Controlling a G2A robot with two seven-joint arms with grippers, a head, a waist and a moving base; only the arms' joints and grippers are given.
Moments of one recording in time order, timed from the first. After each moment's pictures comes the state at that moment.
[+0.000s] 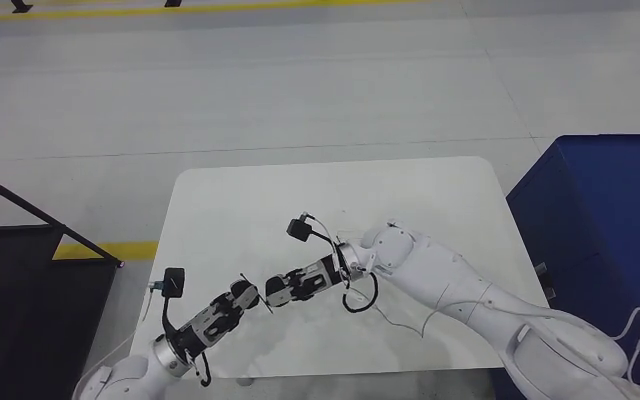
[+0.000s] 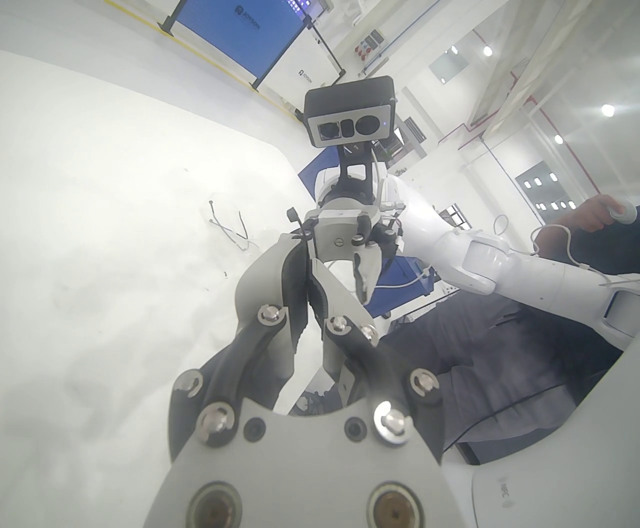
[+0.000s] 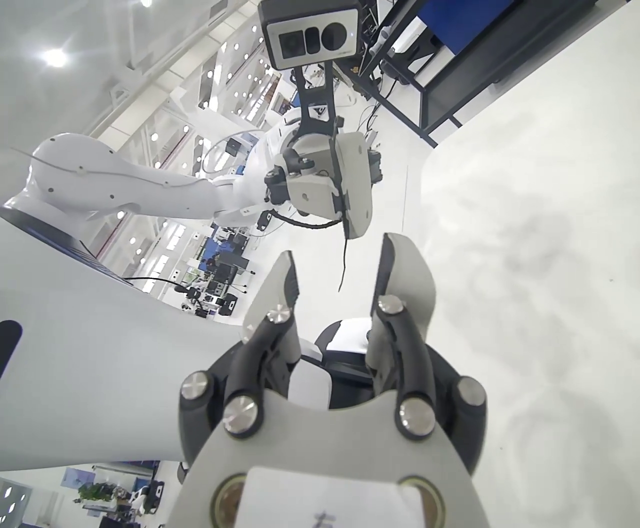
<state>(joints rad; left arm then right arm) 1.81 -1.05 -1.53 -1.94 0.21 -0.60 -0.41 -0.54 -1.26 0.33 -1.08 0.57 -0.77 1.05</state>
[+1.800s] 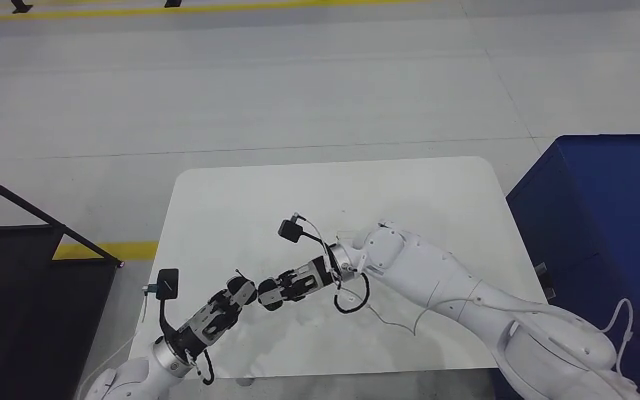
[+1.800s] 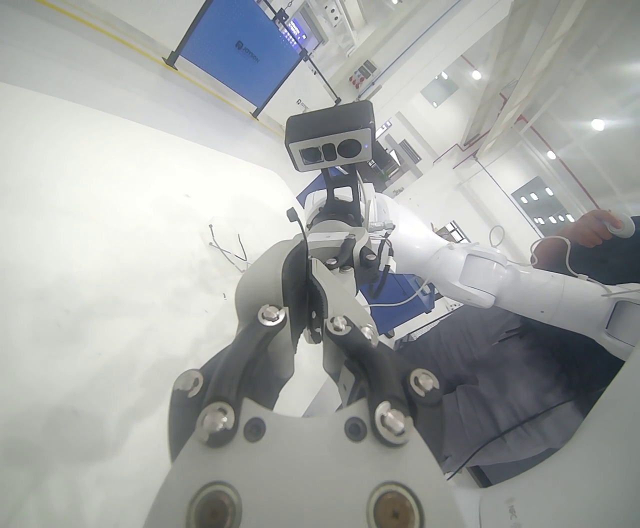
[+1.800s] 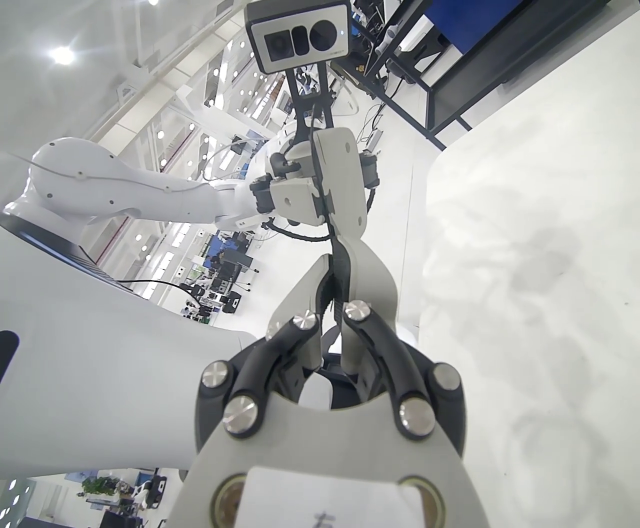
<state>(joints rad) 1.81 -1.06 -1.52 -1.94 0.23 -0.62 -0.32 -0.50 -1.30 0.27 -1.04 0.59 -0.80 1.02</state>
